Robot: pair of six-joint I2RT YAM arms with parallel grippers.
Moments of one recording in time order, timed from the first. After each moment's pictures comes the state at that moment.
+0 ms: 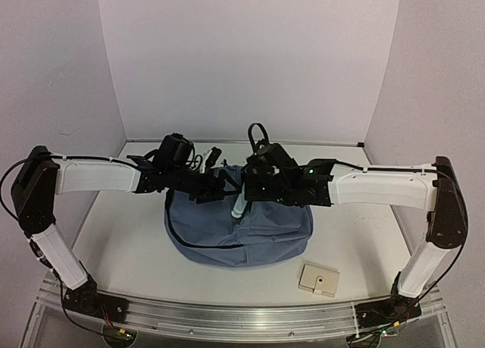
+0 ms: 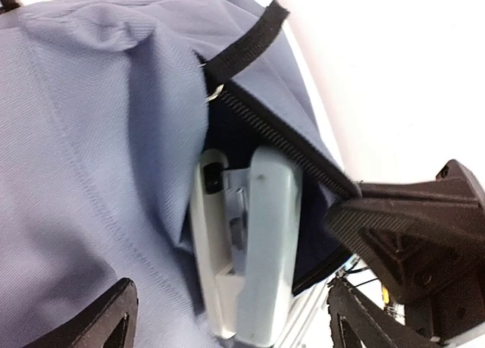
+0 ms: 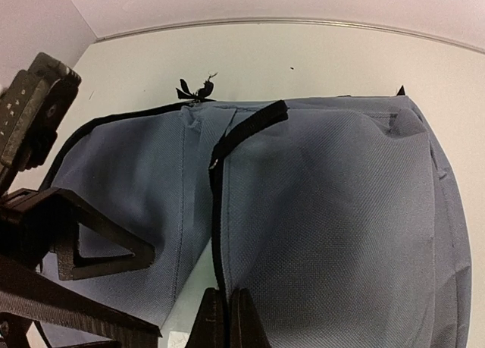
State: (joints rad) left arm -0.74 1.66 1.09 -0.04 0.54 -0.66; right arm 1.05 1.74 1.38 -0.36 0.49 0.68
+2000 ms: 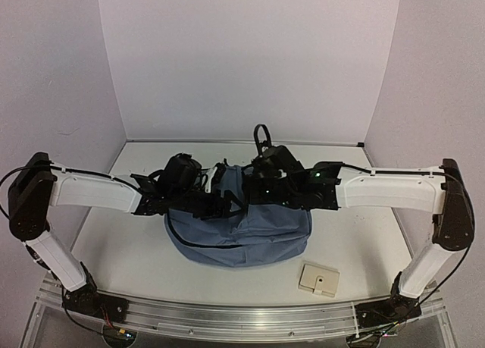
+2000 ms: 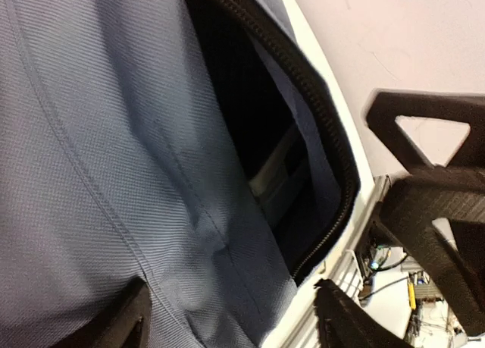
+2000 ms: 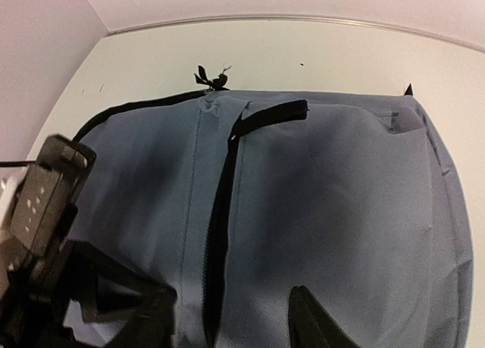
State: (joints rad) left arm -0.87 1.62 0.95 0.08 0.35 -0.71; right arm 1.06 1.72 1.34 -0.34 0.47 0.67
